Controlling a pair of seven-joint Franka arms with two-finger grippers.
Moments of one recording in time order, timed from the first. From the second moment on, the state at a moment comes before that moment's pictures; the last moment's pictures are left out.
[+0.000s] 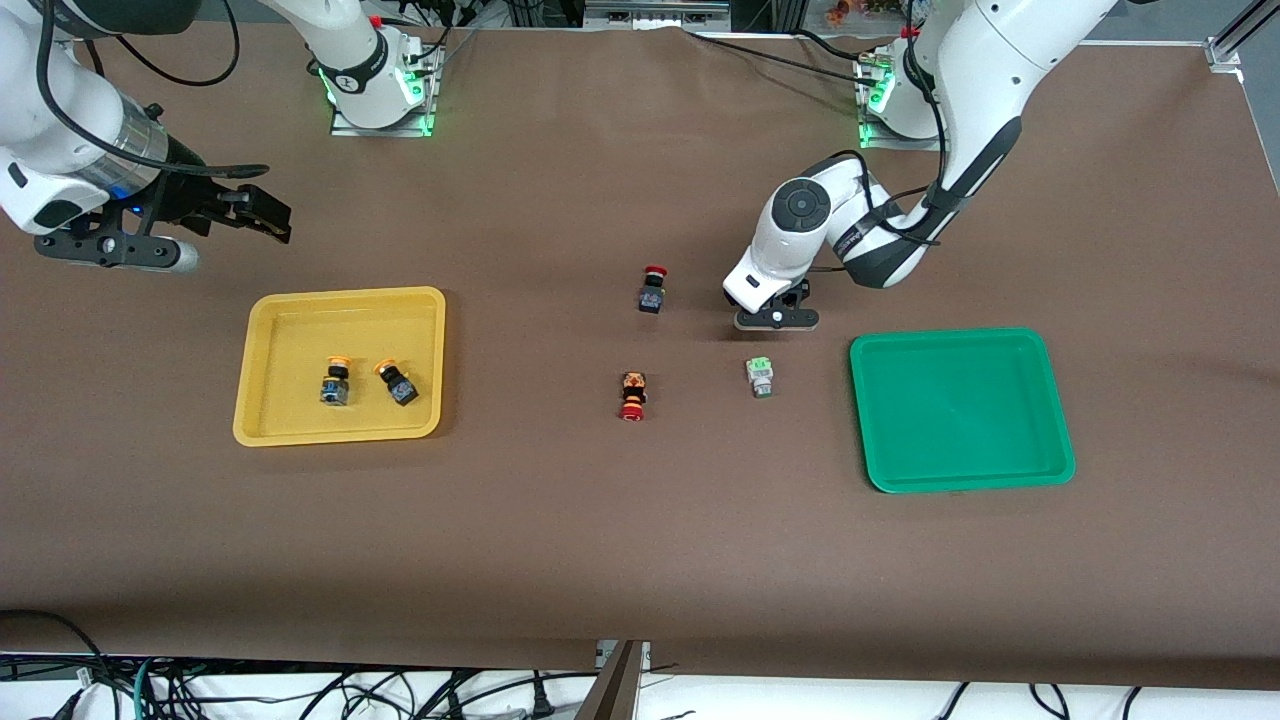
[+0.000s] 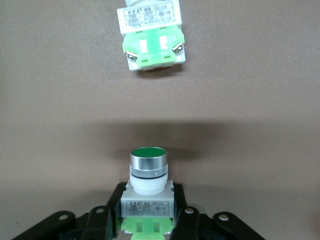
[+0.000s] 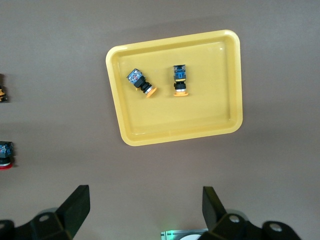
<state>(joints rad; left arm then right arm) 0.06 0.55 -0.66 -2.19 0.53 2.52 -1.00 0.16 -0.01 -0.01 -1.69 0.01 1.57 0.24</state>
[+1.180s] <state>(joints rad) 0.25 0.47 -0.23 -2.00 0.26 2.36 -0.15 -0.01 0.03 0.12 -1.60 0.01 1.59 0.19</state>
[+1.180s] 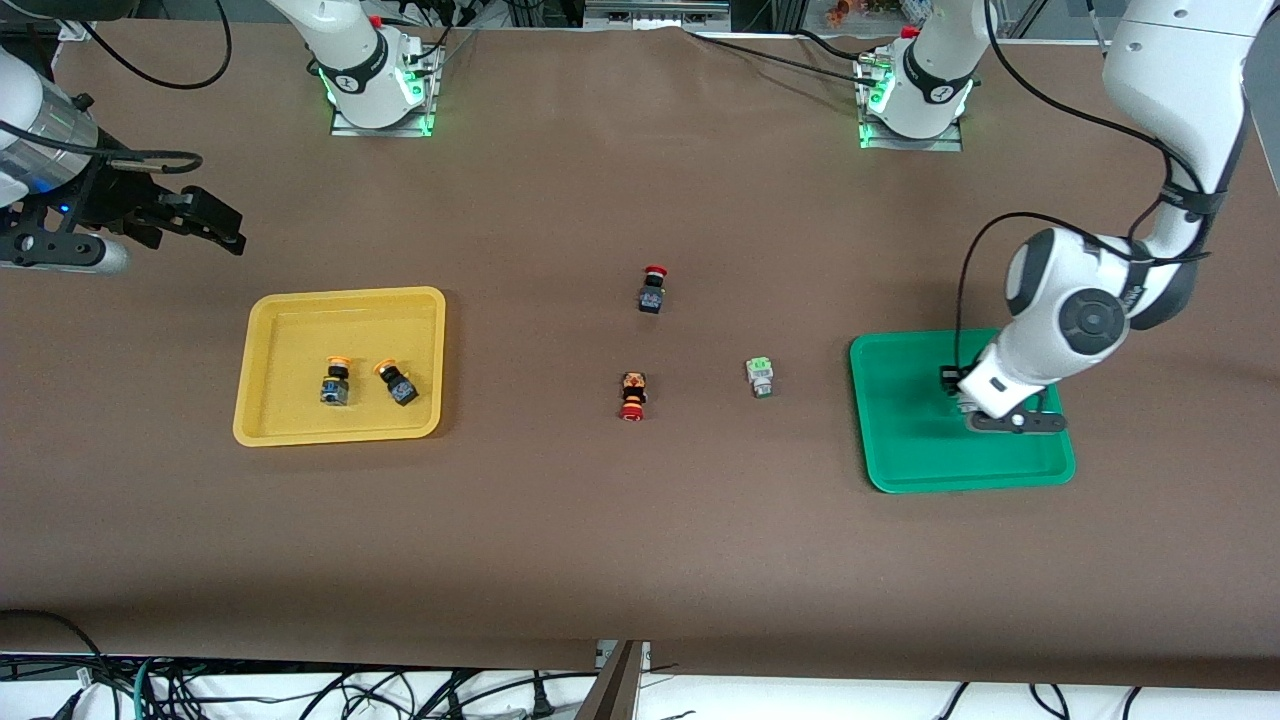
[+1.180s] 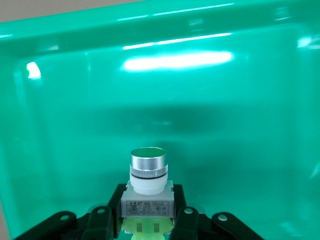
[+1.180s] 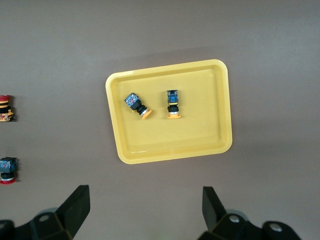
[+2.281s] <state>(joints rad) 0.21 0.51 -0.31 -1.92 0.17 2.38 -0.15 -0.01 0.05 0.12 -1.58 0.01 1.60 0.19</state>
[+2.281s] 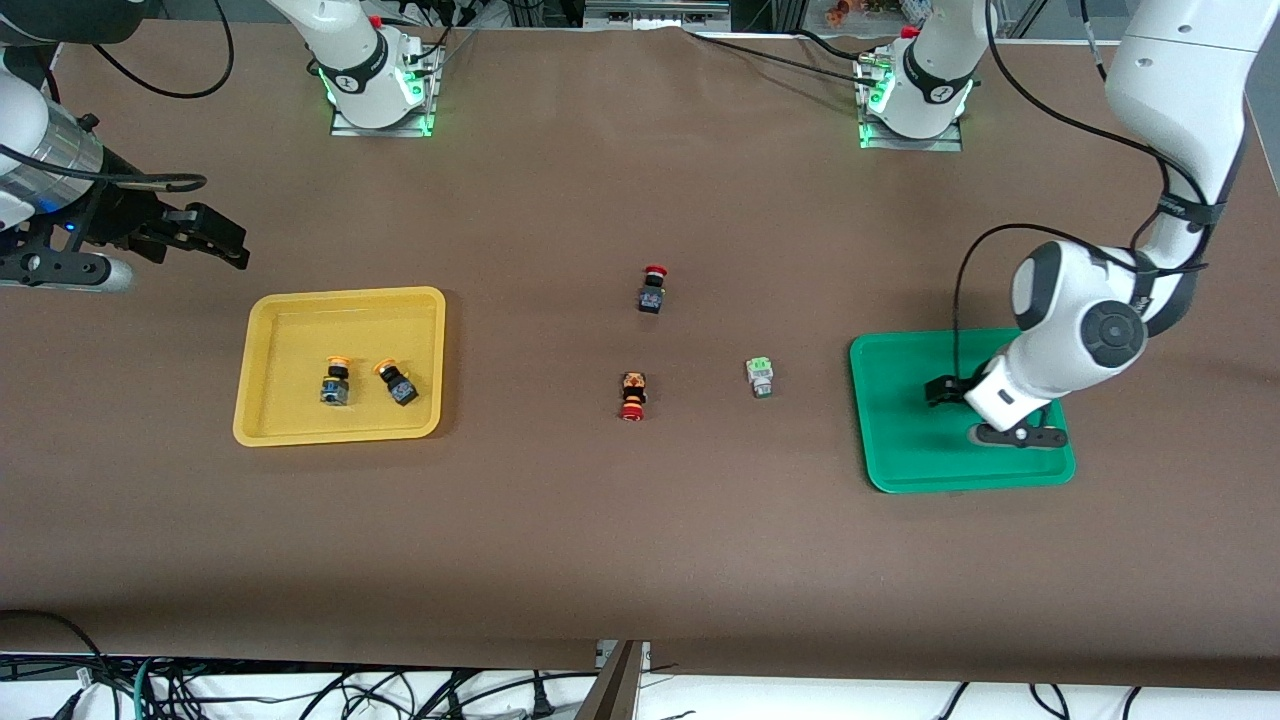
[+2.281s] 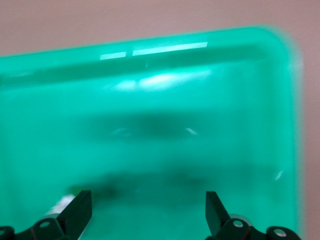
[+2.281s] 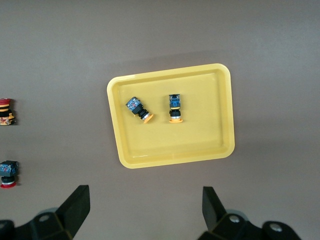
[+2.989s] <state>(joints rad) -0.12 0.67 -0.34 -1.74 0.17 2.37 -0.68 -0.01 0.06 0.12 -1.58 0.01 1.60 0.19</state>
